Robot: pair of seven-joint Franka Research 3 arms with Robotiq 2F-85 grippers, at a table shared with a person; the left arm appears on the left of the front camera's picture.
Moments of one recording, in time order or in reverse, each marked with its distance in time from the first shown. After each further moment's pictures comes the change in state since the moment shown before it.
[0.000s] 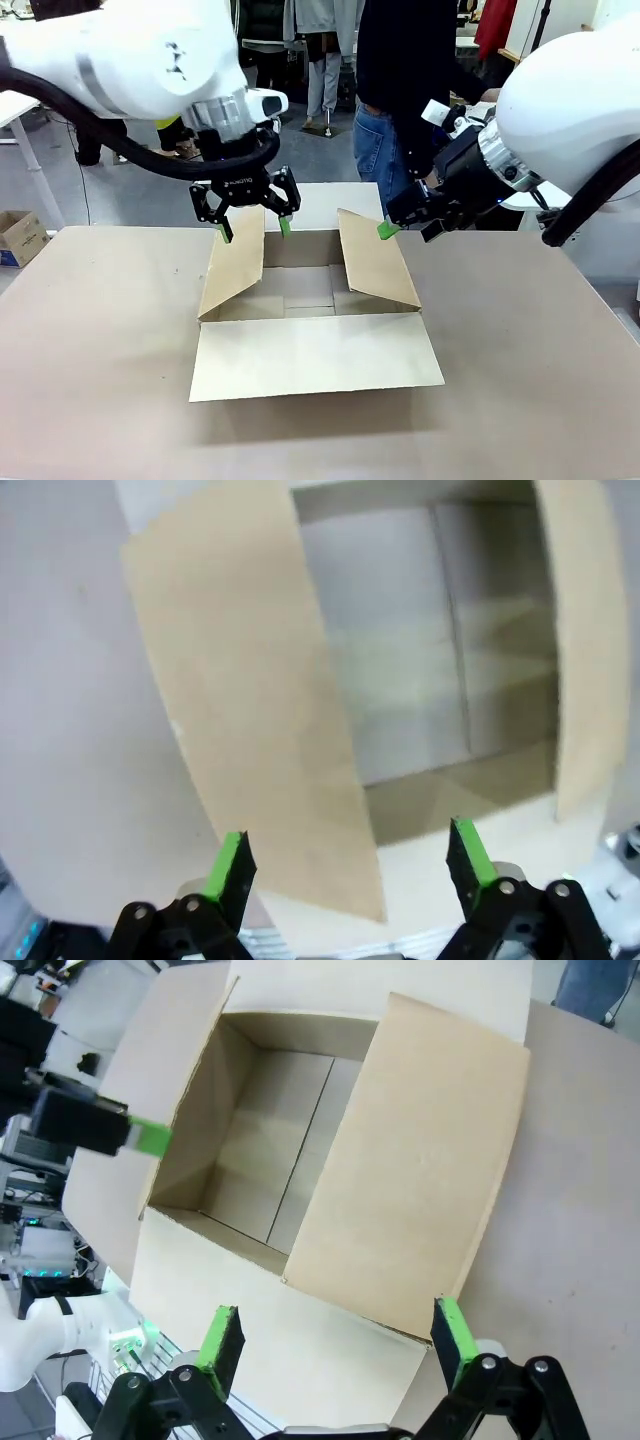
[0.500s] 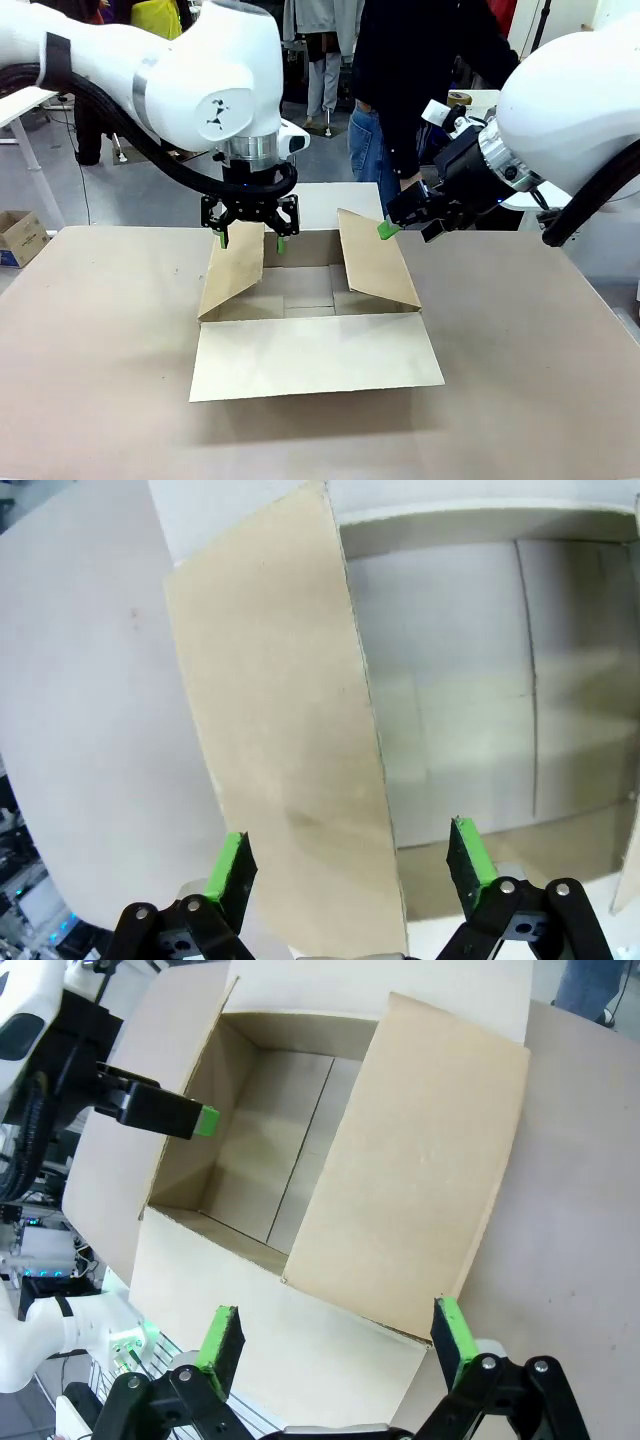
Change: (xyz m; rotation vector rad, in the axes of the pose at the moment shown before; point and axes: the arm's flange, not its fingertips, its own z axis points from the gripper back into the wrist) left arm 0.014 -0.017 -0.039 0.199 -0.056 0.002; right arm 0.000 0.000 0.000 0.000 0.000 0.000
